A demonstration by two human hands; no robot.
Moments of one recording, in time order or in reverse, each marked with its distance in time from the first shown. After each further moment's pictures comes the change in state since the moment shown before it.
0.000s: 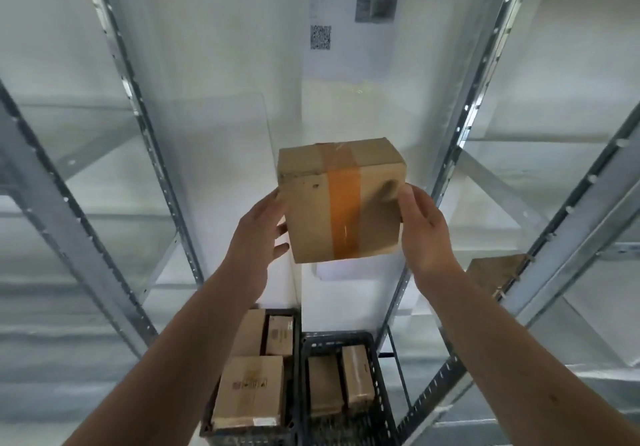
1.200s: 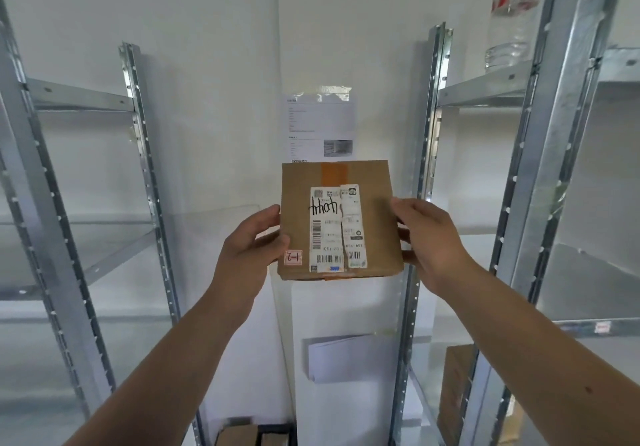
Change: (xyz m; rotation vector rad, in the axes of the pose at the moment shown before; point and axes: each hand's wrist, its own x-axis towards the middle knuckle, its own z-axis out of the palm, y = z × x) left_hand -0.034 0.103 0.047 0.054 -0.063 0.510; right_hand 0.018 -0.138 -0.092 0.275 -0.117 -0.092
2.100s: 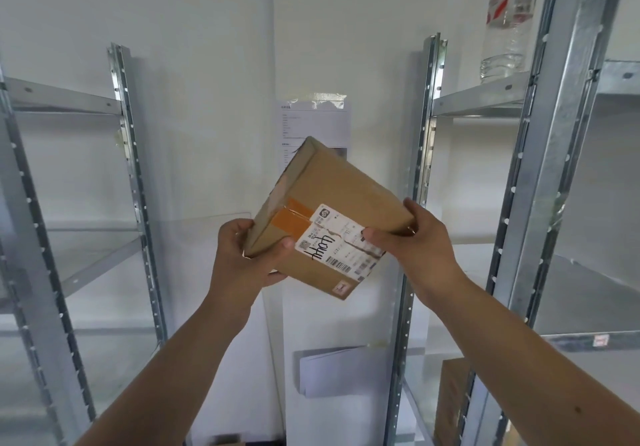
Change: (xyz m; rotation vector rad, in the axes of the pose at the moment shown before) left_hand 0.021 -0.025 0.001 -0.062 0.089 -0.018; right_hand 0.017 0.019 -0.001 -0.143 -0.006 -0.247
